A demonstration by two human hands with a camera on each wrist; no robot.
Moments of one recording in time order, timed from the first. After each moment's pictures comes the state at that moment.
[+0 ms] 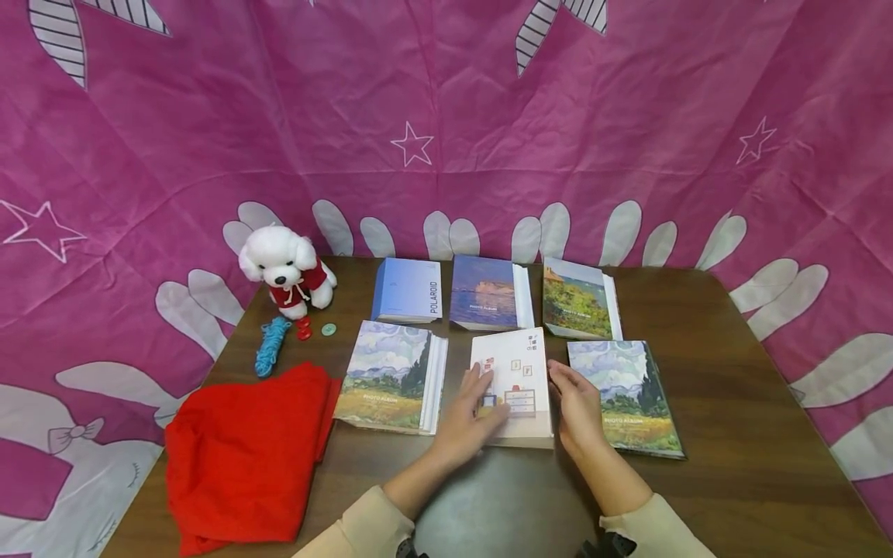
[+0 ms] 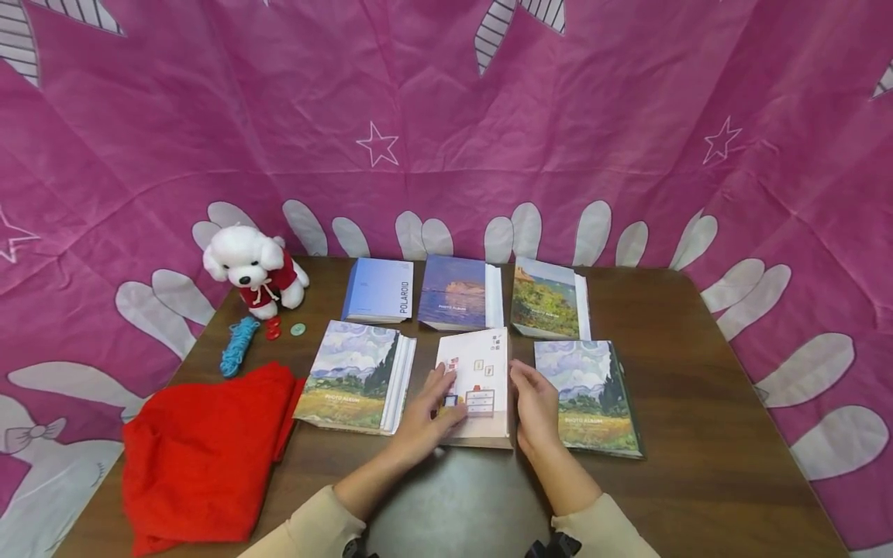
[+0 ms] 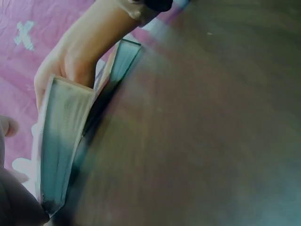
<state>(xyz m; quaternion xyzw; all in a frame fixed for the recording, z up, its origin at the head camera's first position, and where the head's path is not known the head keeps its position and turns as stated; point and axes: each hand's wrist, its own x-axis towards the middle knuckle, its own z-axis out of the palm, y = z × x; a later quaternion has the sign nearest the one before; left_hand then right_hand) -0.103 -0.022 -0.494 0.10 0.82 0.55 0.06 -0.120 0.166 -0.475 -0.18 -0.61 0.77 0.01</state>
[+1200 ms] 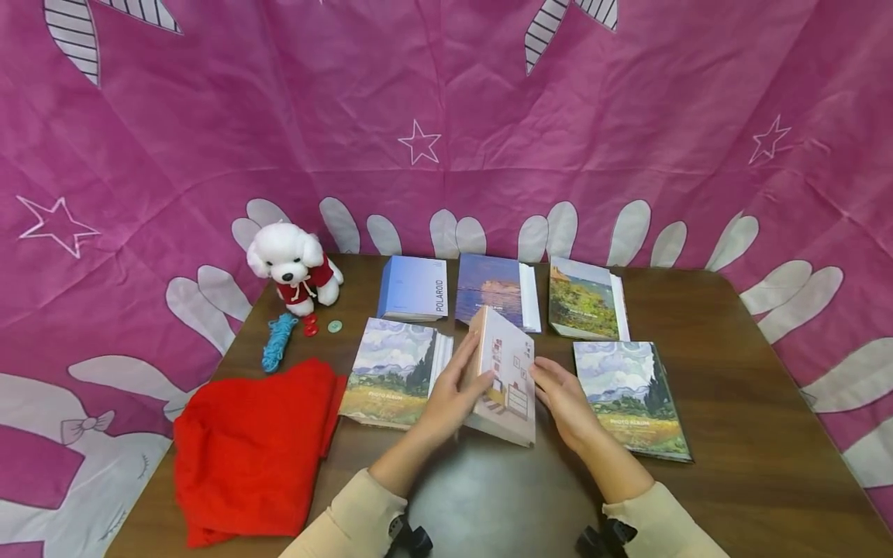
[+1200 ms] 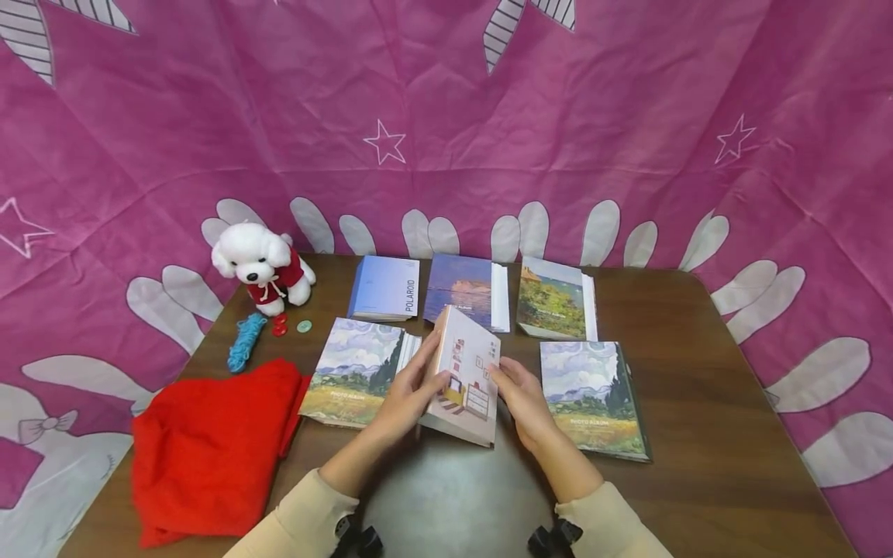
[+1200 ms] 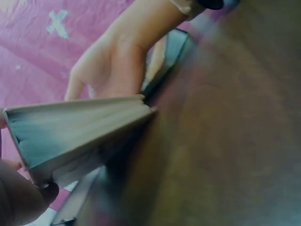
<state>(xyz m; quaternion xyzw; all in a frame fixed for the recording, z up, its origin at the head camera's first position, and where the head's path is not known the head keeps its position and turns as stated) -0.124 -0.047 -0.462 0.13 0.75 0.65 0.03 -0.132 0.163 -0.475 -0.06 -0.66 0.73 -0.12</state>
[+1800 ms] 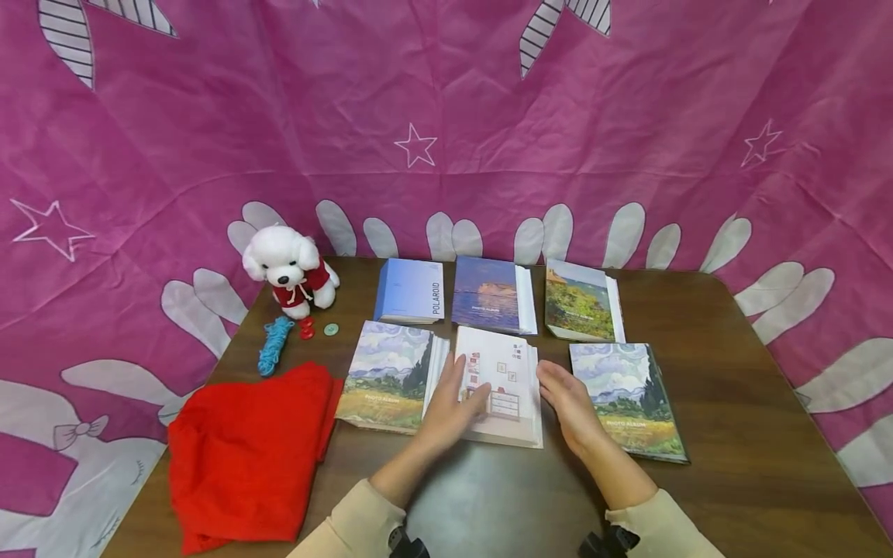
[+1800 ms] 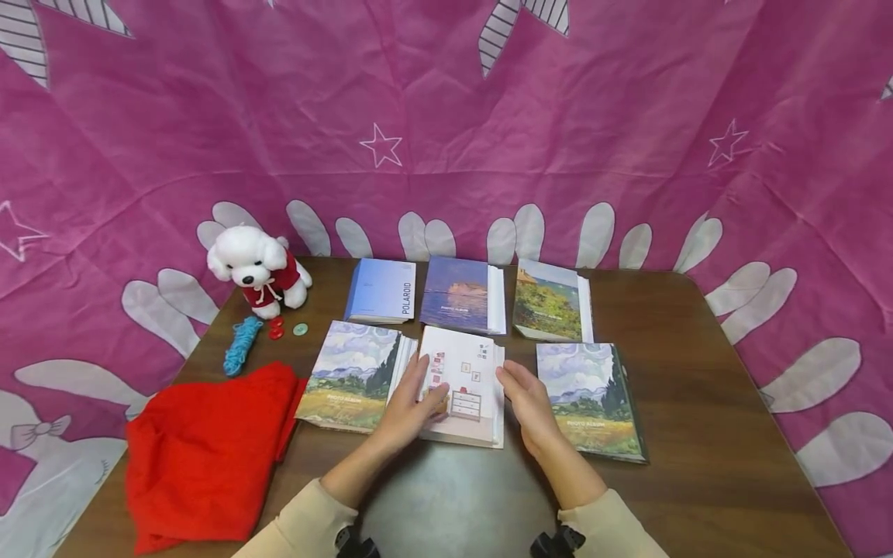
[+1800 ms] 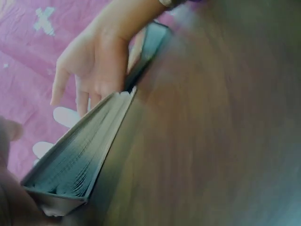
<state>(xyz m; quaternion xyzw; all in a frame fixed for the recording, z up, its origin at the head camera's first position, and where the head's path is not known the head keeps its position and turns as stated) -0.119 -0.044 -0.483 0.08 0.84 0.54 0.03 -0.128 0.172 -0.478 -0.08 -0.66 0.74 -0.10</state>
